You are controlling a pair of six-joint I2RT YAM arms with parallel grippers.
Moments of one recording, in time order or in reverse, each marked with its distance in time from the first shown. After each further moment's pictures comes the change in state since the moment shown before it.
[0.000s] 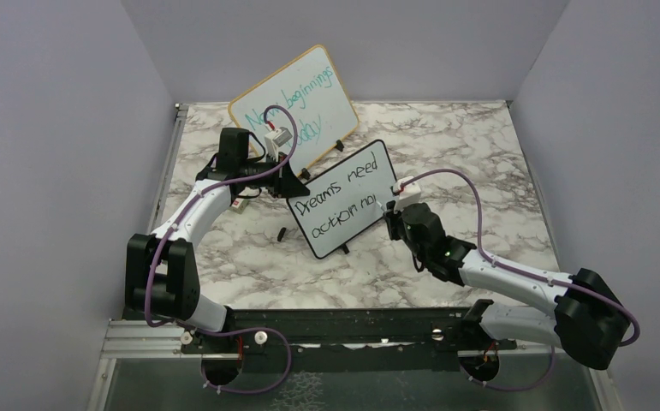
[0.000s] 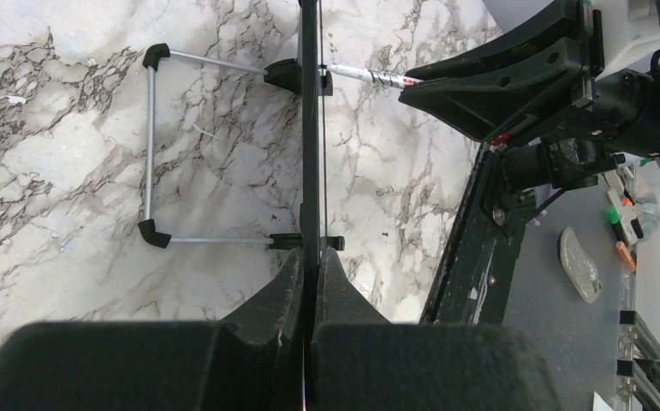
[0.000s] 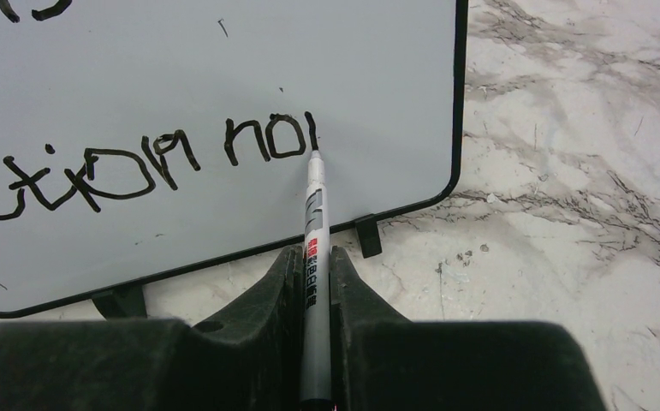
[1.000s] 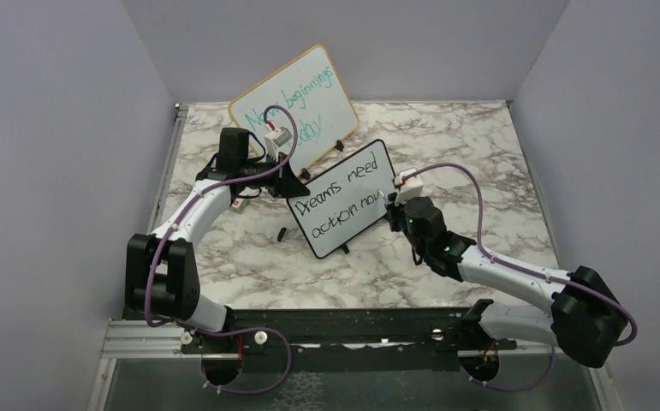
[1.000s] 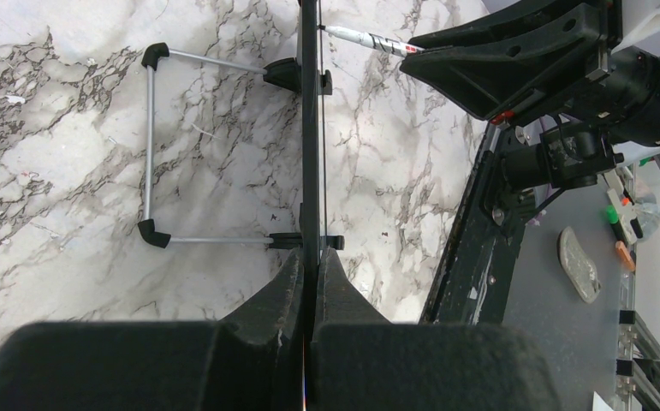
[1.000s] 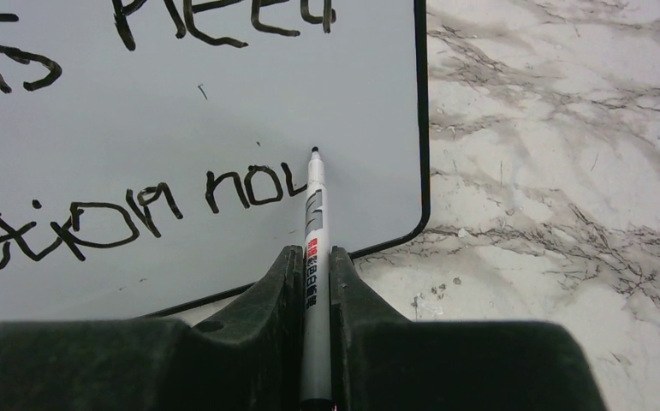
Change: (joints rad) left arm 0.000 0.000 0.000 0.000 0.000 0.000; right arm -0.032 0.022 0.026 0.054 0.018 -0.055
